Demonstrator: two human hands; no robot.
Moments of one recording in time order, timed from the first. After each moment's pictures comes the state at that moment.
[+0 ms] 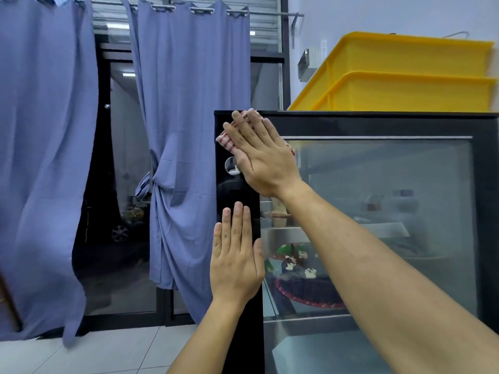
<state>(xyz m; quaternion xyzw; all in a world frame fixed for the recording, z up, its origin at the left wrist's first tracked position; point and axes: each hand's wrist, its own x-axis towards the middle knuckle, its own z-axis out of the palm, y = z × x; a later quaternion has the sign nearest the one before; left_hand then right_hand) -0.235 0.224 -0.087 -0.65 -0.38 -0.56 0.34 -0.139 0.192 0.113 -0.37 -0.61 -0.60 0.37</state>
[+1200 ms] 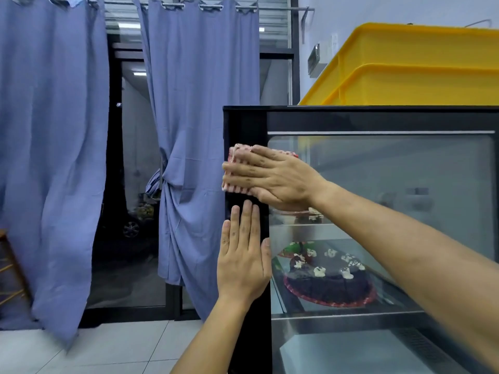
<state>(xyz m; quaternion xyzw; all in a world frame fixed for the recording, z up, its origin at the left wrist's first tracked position) -0.240 0.225 -0.090 -0.67 -0.37 -0.55 0.33 -0.102 0.182 0.098 -0.24 -0.70 -0.66 0.11</state>
